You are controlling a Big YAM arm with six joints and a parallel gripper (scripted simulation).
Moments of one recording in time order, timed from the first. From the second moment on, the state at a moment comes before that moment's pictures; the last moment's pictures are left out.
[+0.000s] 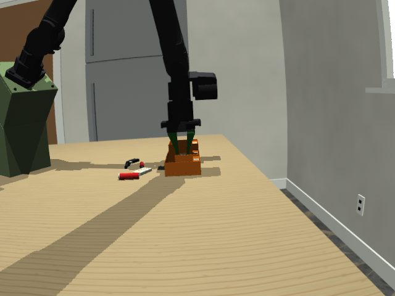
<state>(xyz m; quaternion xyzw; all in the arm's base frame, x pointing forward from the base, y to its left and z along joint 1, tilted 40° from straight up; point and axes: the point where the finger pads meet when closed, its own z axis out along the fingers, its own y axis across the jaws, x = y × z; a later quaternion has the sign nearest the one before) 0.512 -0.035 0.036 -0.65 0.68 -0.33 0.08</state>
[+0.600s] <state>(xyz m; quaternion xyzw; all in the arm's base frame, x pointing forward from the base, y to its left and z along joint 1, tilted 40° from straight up) 0.508 -0.036 0.033 -0.65 0.68 -0.33 0.08</state>
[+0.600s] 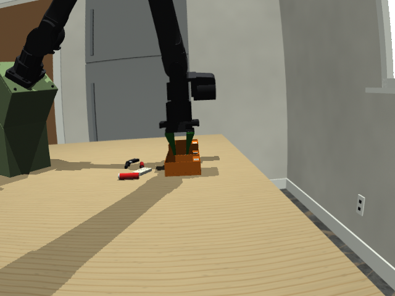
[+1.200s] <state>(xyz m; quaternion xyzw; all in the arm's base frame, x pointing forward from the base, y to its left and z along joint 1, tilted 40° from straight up) 0.509 -0.036 0.033 -0.65 0.68 -0.33 0.08</state>
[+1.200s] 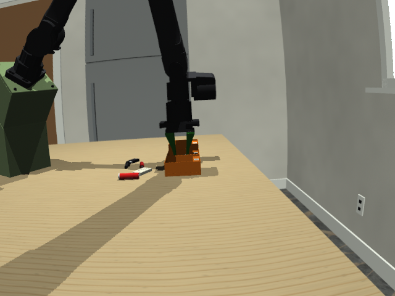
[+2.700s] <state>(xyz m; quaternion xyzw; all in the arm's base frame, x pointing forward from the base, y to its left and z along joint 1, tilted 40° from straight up) 0.478 -0.019 0.071 -0.64 0.69 -0.33 0.09</state>
